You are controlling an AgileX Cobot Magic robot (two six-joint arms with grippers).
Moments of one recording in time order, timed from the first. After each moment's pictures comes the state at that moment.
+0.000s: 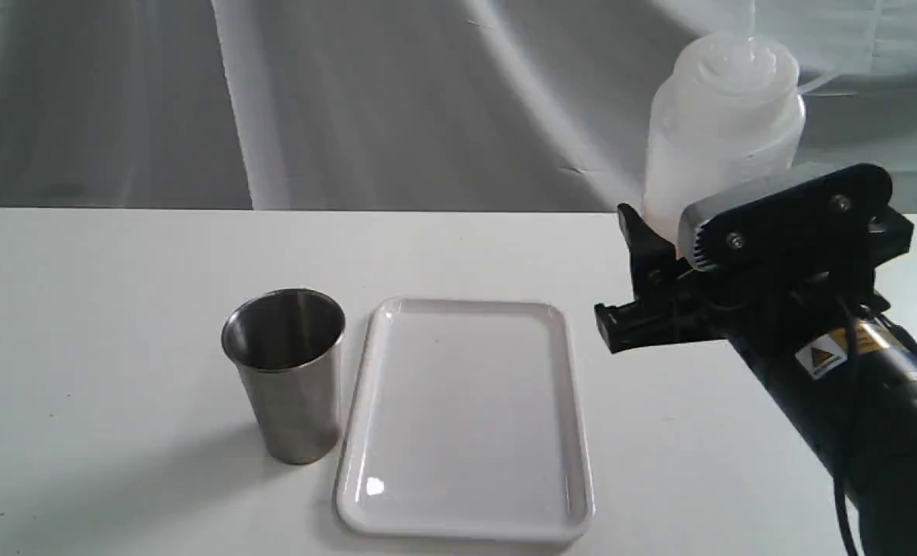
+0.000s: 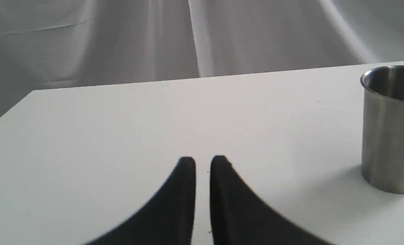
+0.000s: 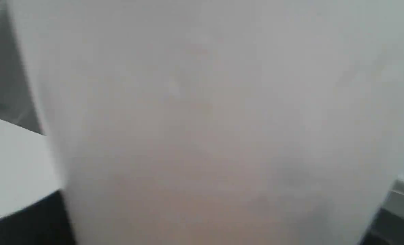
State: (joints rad) left arm 0.08 0.00 0.00 0.04 0.27 0.06; right arm 0.44 1.51 -0.53 0.48 -0.94 -0.58
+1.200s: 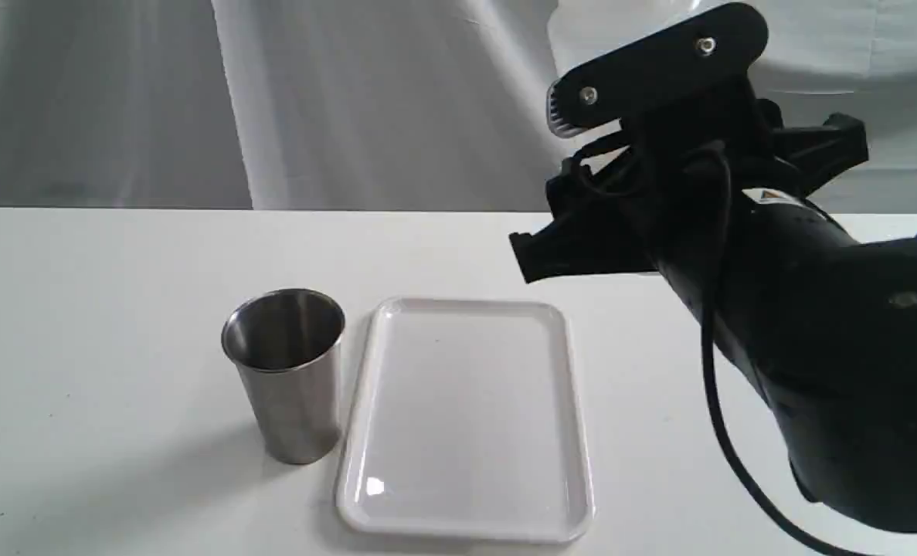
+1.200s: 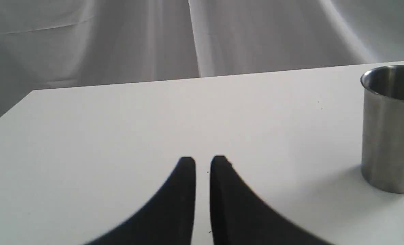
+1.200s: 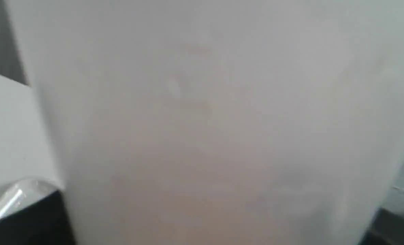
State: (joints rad) left arm 0.08 0.00 0.00 0.04 0.27 0.06; right arm 0.71 1.46 -0.90 1.37 -0.79 -1.44
